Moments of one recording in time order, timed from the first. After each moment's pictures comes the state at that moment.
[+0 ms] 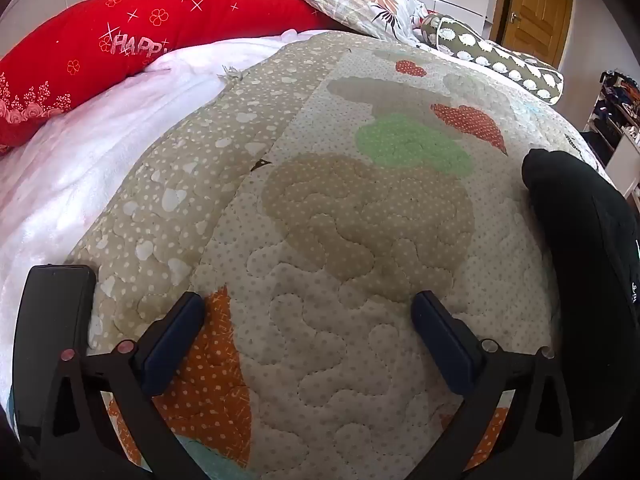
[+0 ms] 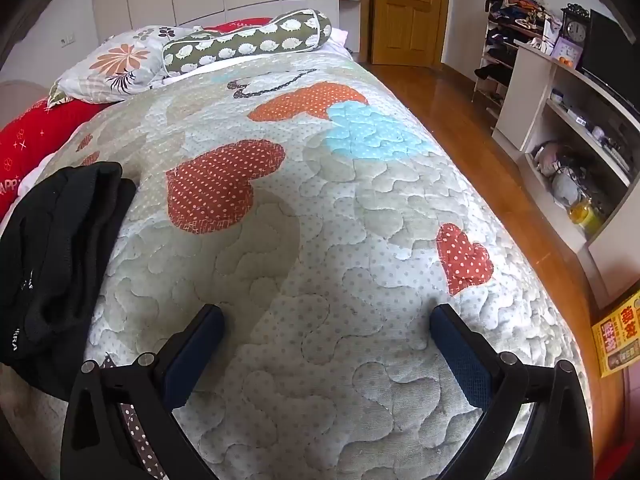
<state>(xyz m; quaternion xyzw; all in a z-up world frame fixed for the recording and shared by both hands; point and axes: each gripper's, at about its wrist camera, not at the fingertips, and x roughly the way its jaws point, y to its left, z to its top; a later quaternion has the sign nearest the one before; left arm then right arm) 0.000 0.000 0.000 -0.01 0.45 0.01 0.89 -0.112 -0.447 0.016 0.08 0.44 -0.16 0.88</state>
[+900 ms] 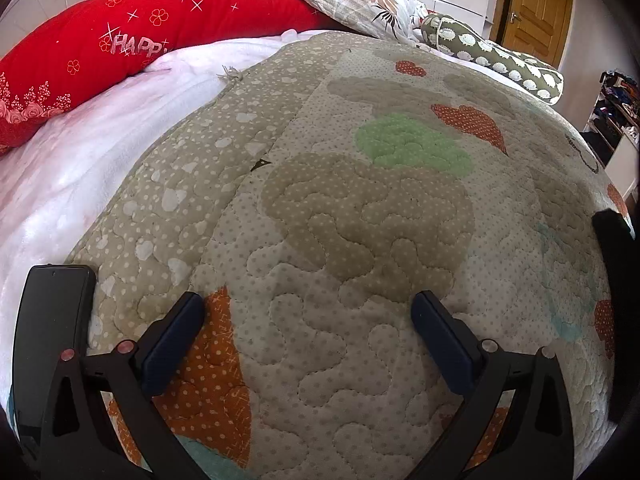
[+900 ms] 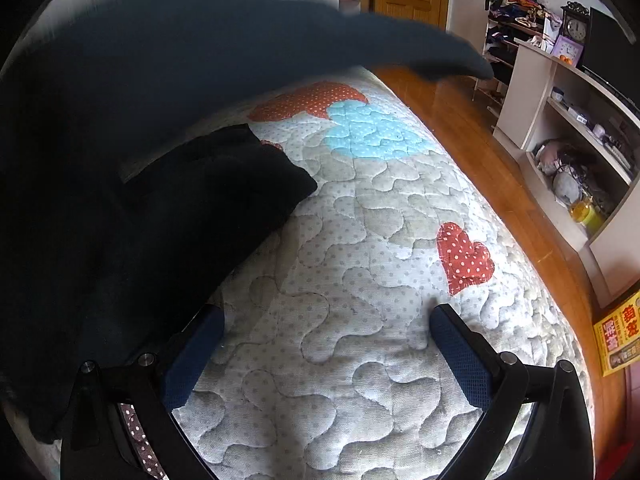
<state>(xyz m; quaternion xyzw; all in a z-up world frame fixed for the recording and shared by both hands) 0.000 0.000 0.000 -0.01 0.45 0.01 0.89 -0.112 -0.446 0.016 0.09 0.44 -0.16 0.88</state>
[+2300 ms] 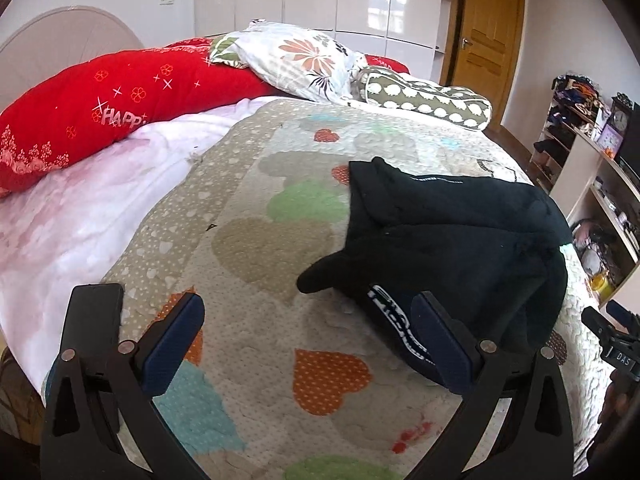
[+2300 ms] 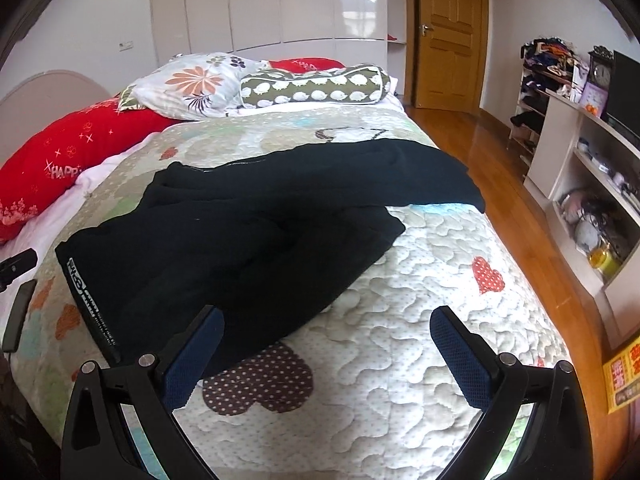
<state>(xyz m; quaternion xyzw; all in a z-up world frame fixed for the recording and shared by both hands) -0.077 -0.052 0.097 0.00 0.38 -0.06 0.92 -0.153 -0.374 0.080 0.05 0.38 -0.09 0.92</state>
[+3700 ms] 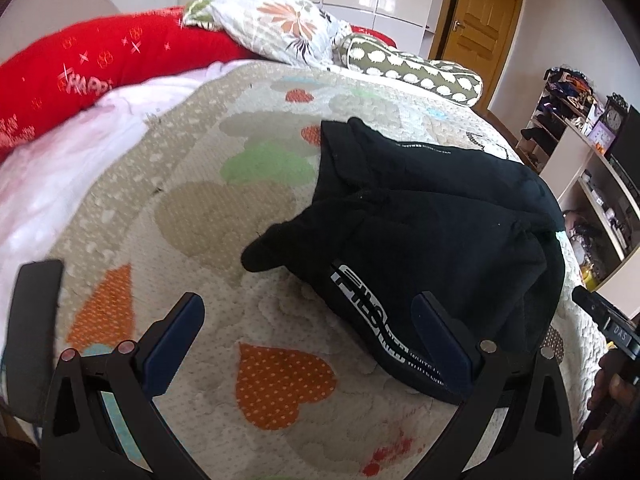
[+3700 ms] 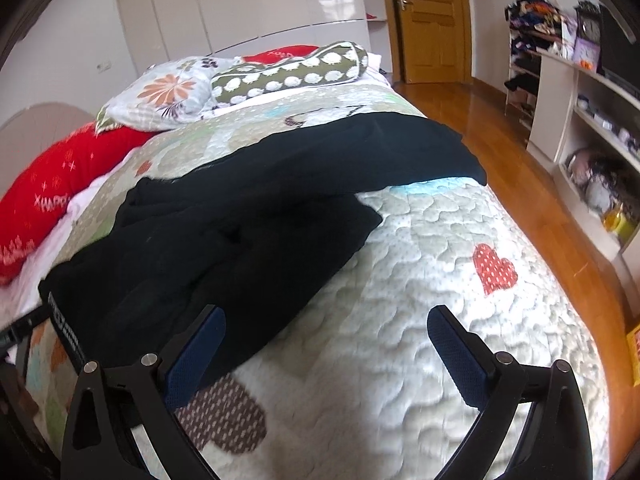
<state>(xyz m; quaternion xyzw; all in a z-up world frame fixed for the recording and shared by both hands) -0.052 -0.074 0.057 -0.03 0.43 -0.09 0.90 -0.125 -0.432 0.050 0.13 0.39 -0.09 0.91</state>
